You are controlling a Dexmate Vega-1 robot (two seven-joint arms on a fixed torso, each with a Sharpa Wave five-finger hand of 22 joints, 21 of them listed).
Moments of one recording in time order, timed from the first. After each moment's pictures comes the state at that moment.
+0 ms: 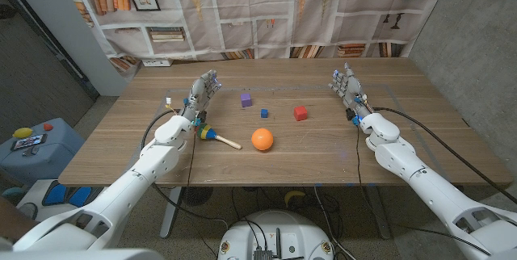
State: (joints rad) left arm 0.84 0.53 0.37 -1.32 -0.64 -0.29 -0.03; left_hand 0.06 0.09 0.67 0.04 0.19 0.03 0.04 0.18 0.17 -0.04 0.03 0.19 0.17 -0.04 0.04 0.17 0.16 0.09 -0.03 0.19 0.17; right arm -0.83 -0.51 -0.38 -1.29 0.63 0.30 0.03; right_hand 0.21 0.13 0.14 0.13 0.23 0.11 0.01 0.19 0.17 0.12 0.02 0.19 0.22 0.01 -0.01 0.19 0.38 0.24 -0.01 0.17 0.17
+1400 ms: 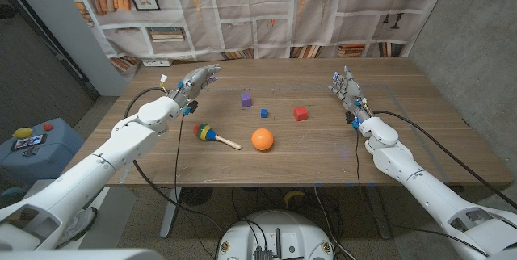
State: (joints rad) left arm 0.85 0.80 0.37 -1.68 -0.46 0.06 0.07; left_hand 0.23 0.09 0.72 -0.19 0.18 0.14 0.01 0.21 0.17 -0.01 -0.01 0.20 0.17 -0.04 0.03 0.17 0.17 0.09 0.01 0.19 0.17; right arm -0.82 -0.48 -0.38 -1.21 0.63 0.38 0.07; right_hand 0.21 0.13 0.15 0.12 0.23 0.12 0.00 0.19 0.17 0.13 0.02 0.19 0.20 0.01 -0.02 0.19 0.36 0.24 -0.02 0.18 0.17
